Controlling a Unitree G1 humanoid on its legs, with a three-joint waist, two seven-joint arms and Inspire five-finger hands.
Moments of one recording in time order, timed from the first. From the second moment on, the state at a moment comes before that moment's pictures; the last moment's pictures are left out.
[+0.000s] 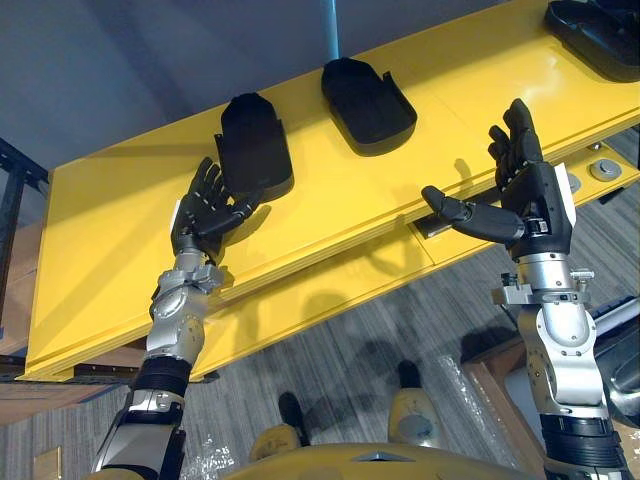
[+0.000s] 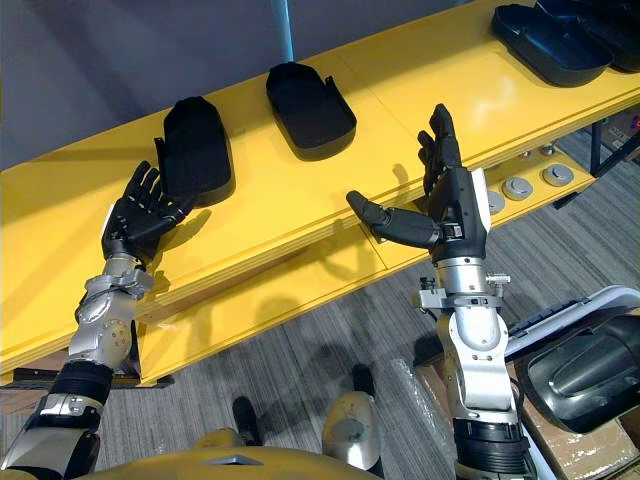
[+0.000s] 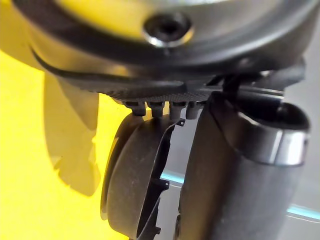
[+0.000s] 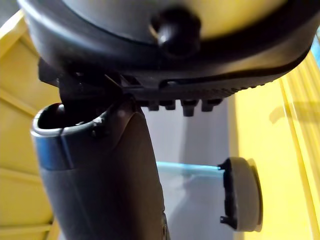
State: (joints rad) left arm -0.27 0.34 0.01 0.44 -0.70 -0.25 -0.13; right arm 0.02 -0.36 -0.16 -0.26 0.21 -0.18 0.03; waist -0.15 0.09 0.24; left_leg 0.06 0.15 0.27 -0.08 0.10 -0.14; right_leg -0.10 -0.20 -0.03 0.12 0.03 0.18
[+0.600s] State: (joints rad) left arm -0.27 0.36 0.01 0.44 -0.76 -0.26 -0.17; right arm 0.02 -0.36 -0.16 -0.24 0.21 -0.18 0.03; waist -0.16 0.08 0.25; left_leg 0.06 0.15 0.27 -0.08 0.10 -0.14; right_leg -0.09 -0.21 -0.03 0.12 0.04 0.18
